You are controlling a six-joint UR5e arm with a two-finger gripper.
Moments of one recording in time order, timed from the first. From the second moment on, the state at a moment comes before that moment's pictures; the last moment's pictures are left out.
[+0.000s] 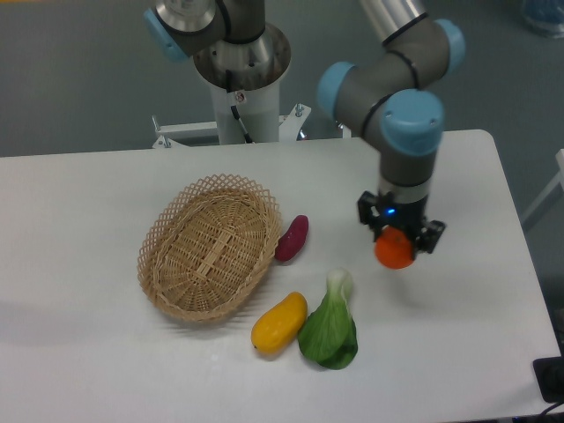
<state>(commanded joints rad) 2.56 -1.91 -1.74 -0.90 1.58 1.20</state>
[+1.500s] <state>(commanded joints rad) 2.18 -1.86 -1.88 -0.87 1.59 0.89</state>
